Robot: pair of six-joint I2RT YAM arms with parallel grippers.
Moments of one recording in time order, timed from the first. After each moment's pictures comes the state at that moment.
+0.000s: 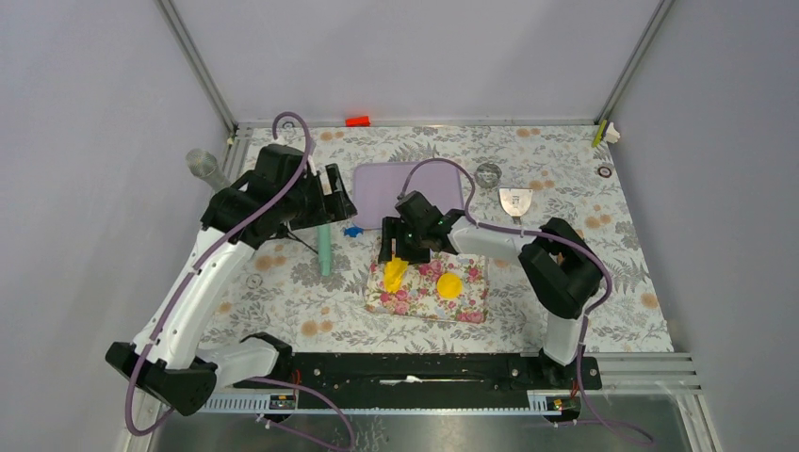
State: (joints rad) left arm -0.46 1.18 1.41 -1.02 0.04 -0.57; right arm 0.83 1.82 1.16 -0.25 -0.16 0.79
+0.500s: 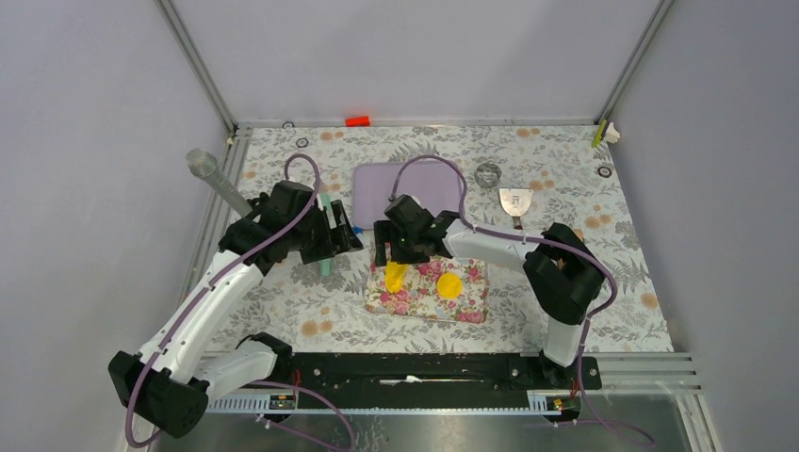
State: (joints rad) left arm -0.45 1.05 1.03 -0.87 0.17 -0.67; right arm 0.88 1.83 1.22 -0.37 -0.04 0.74
